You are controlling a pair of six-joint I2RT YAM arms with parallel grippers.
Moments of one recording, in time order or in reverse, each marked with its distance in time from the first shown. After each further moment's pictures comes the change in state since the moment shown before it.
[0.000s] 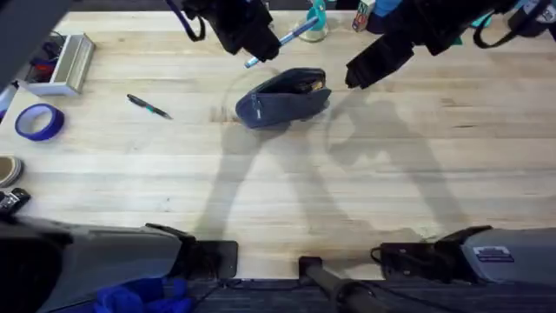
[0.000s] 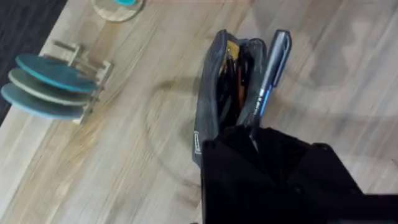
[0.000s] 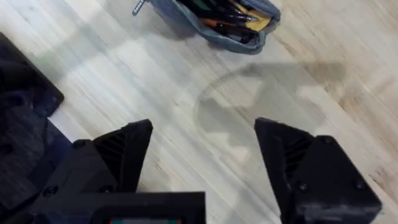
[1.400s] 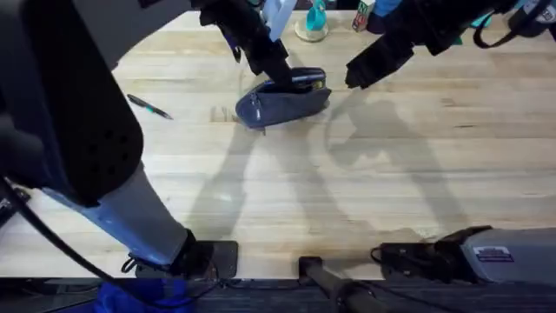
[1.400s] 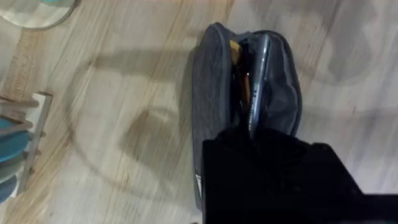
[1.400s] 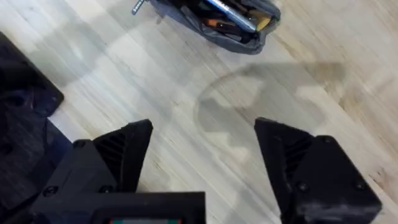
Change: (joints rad) left arm 0.000 0.345 0.000 0.105 0.116 0.159; right arm 0.000 0.000 0.000 0.000 0.000 0.000
